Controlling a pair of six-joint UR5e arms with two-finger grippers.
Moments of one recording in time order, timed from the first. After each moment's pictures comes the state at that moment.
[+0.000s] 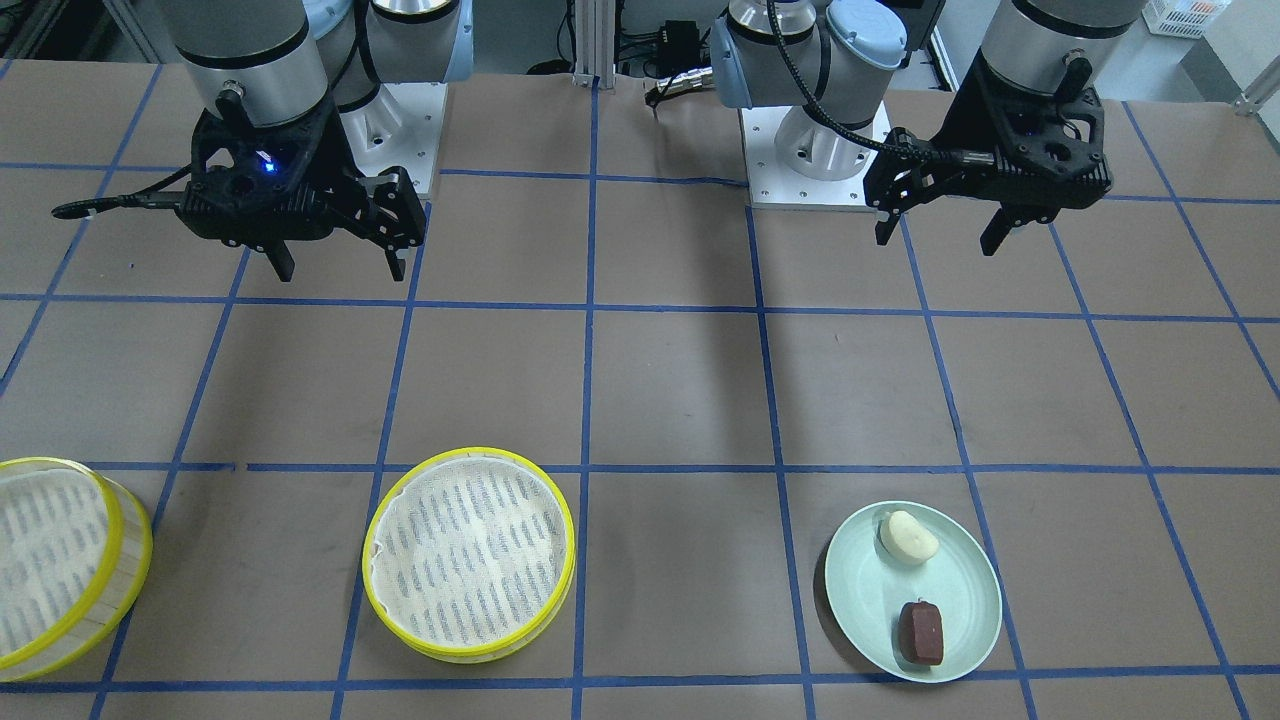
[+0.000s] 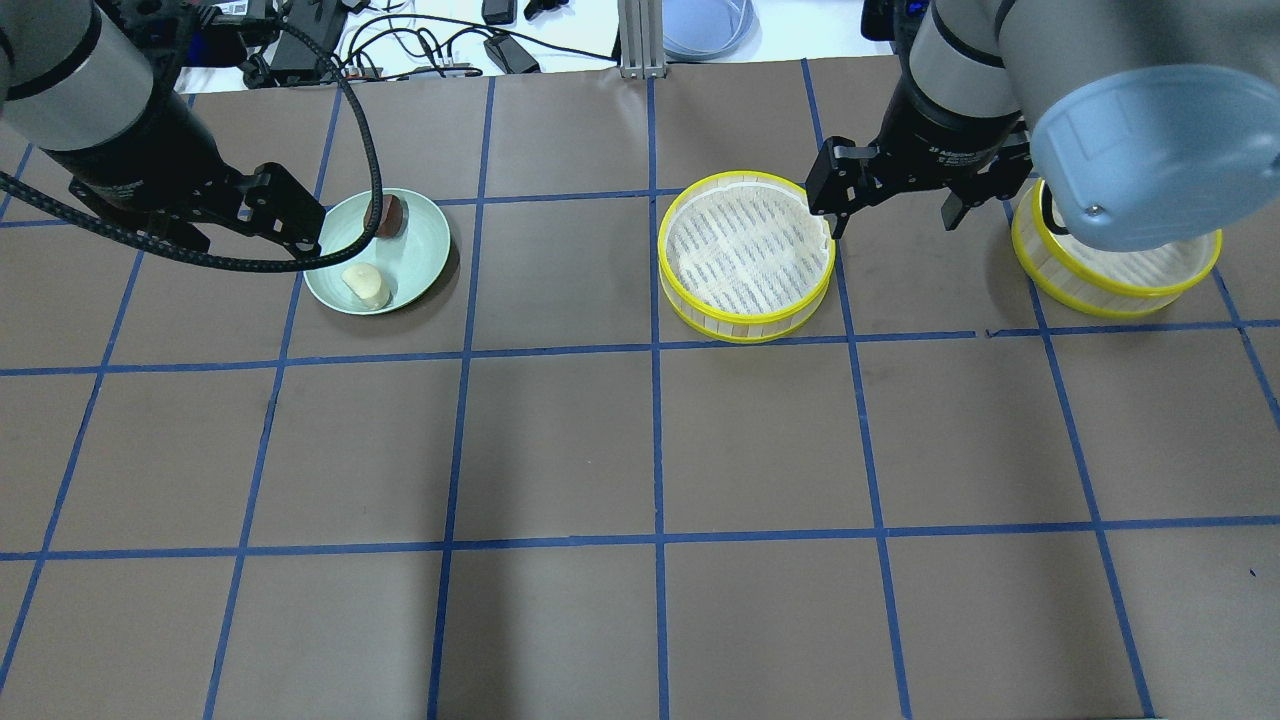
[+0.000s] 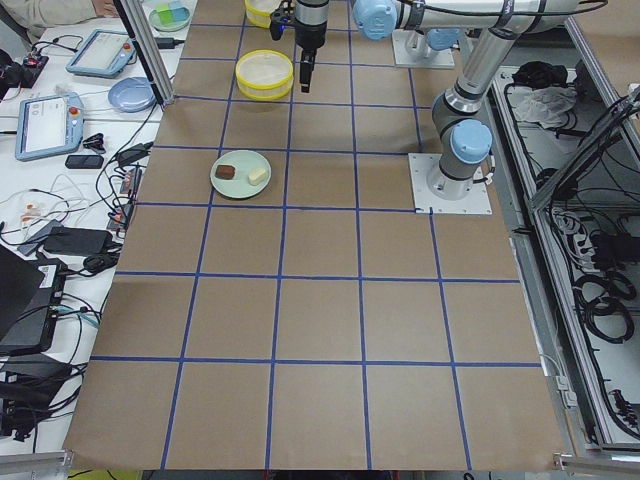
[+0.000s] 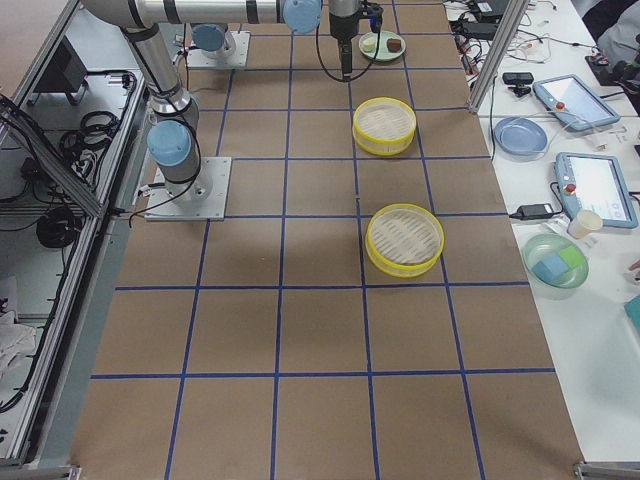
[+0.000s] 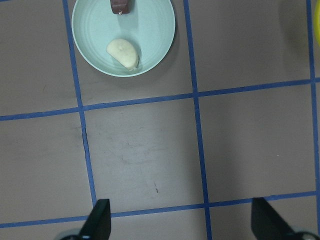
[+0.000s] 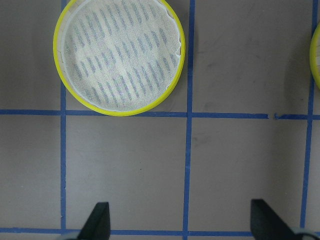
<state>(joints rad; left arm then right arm) -1.45 -1.47 -1.64 -1.54 1.58 0.22 1.65 -1.57 1.62 -1.71 -1.58 0.05</state>
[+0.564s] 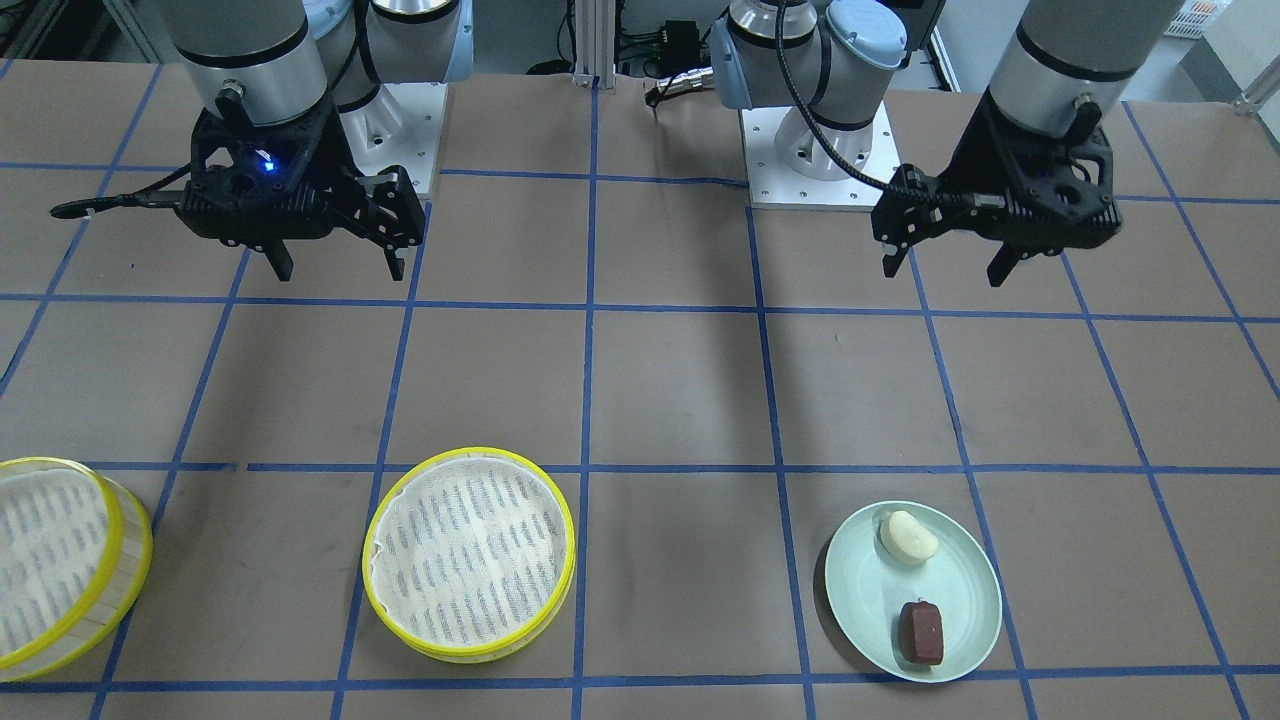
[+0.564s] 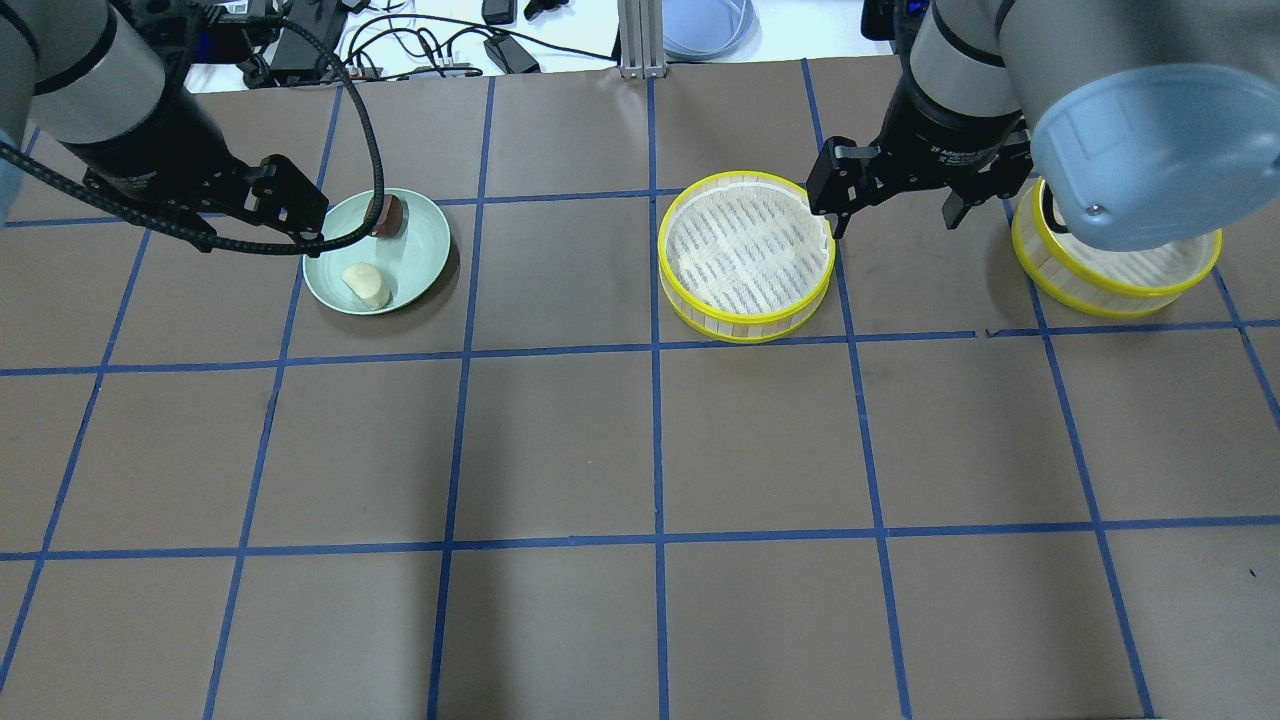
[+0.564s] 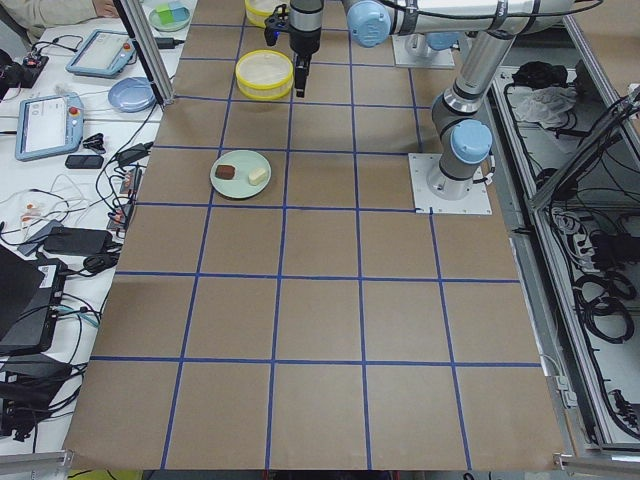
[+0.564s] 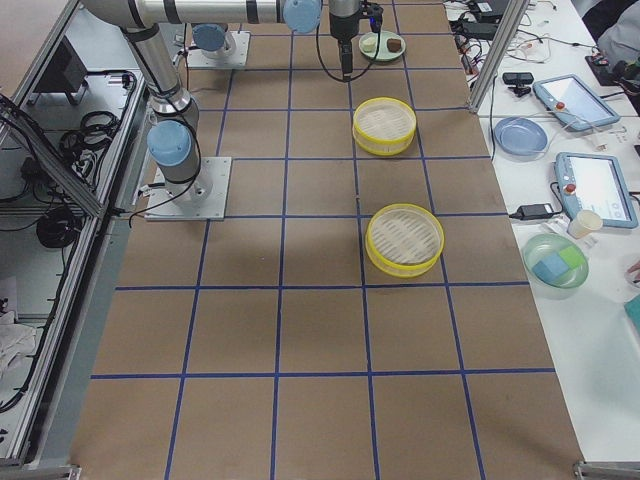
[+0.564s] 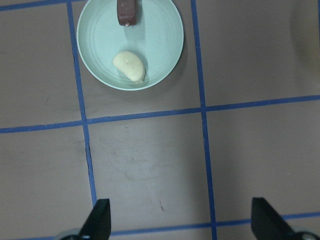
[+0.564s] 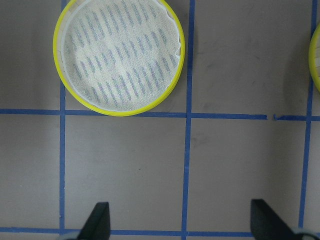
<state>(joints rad) -1.44 -1.55 -1.64 -1.44 1.58 0.22 1.65 -1.57 1.62 -1.71 -1.59 0.04</state>
